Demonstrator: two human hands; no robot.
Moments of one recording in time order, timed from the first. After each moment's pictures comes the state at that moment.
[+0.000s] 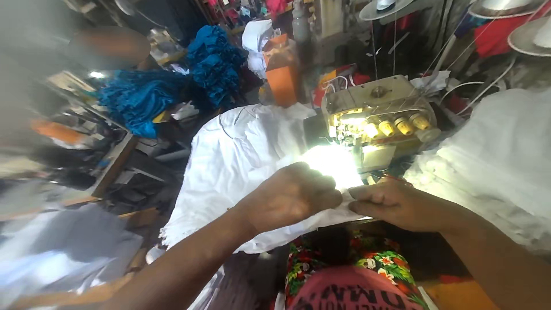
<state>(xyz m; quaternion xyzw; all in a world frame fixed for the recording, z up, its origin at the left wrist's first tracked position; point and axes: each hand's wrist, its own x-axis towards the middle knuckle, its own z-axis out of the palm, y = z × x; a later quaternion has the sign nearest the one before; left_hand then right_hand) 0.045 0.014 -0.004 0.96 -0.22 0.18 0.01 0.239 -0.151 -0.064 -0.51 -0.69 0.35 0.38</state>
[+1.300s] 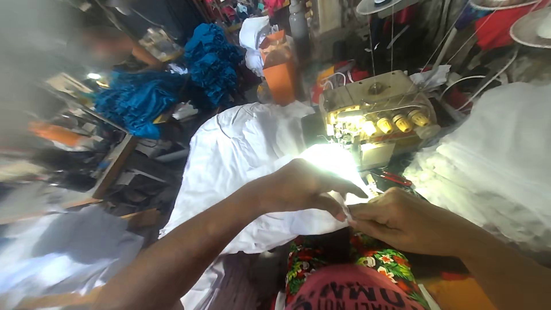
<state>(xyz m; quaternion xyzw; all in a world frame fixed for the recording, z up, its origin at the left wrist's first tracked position) 0.073 0.023 -0.007 0.95 -0.18 0.03 0.26 0.227 -0.165 -0.075 -0.49 -0.77 0.13 0.38</state>
